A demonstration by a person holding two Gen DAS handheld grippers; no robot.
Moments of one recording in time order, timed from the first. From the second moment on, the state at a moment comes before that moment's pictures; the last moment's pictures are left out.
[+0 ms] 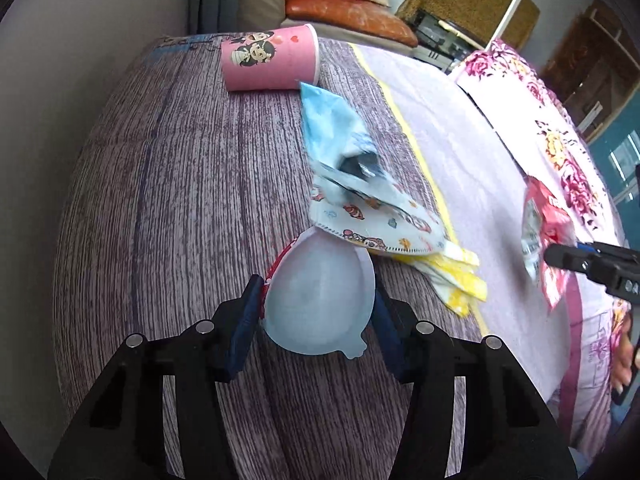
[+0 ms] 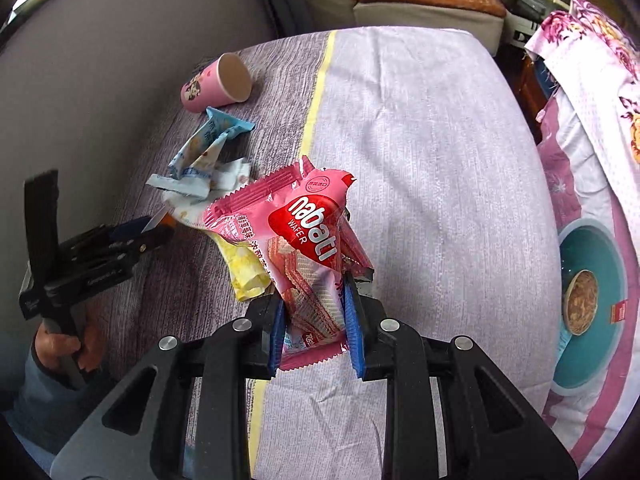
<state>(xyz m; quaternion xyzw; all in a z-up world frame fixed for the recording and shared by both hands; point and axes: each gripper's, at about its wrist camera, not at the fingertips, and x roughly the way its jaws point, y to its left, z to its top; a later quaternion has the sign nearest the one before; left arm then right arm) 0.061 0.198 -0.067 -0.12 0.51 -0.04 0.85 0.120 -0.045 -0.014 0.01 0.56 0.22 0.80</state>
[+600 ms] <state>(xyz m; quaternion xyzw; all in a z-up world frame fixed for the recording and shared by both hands) 0.036 0.119 -0.053 -0.10 0.53 -0.11 0.84 0.104 -0.099 -0.013 0.05 0.54 0.21 0.81</state>
